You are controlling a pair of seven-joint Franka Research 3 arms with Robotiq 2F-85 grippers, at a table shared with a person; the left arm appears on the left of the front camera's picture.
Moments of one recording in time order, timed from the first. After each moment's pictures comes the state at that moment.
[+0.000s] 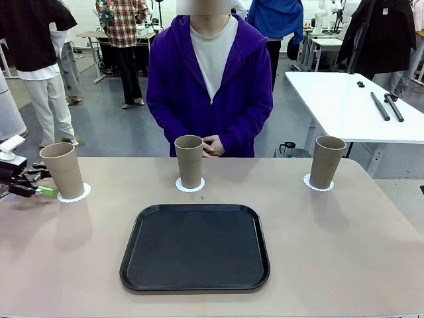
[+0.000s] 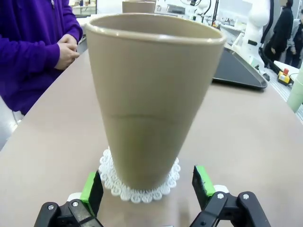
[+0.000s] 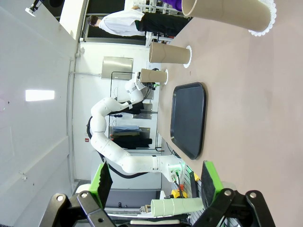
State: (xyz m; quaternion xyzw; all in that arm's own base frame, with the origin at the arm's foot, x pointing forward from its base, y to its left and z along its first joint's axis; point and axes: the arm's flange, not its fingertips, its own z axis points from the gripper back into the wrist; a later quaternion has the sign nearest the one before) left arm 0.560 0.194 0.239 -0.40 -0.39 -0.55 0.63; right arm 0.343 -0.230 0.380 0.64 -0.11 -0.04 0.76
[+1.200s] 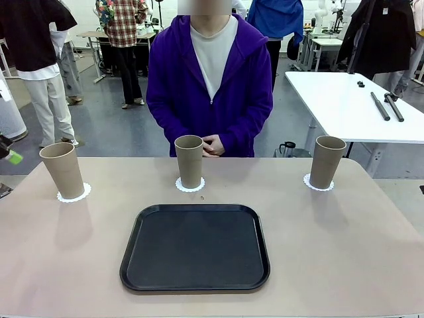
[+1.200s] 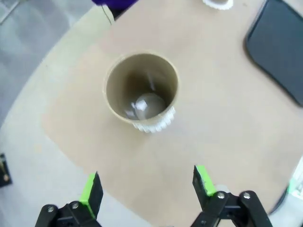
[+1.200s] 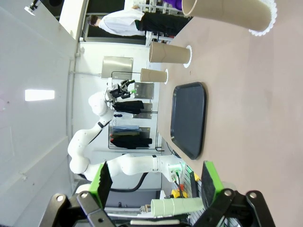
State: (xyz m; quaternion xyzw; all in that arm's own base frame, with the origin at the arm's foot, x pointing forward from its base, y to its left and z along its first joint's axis) left arm 0.444 0.119 0.466 -0.04 -0.22 -0.41 0.88; right arm 0.343 -0.229 0.380 0.64 -0.11 -0.04 0.76
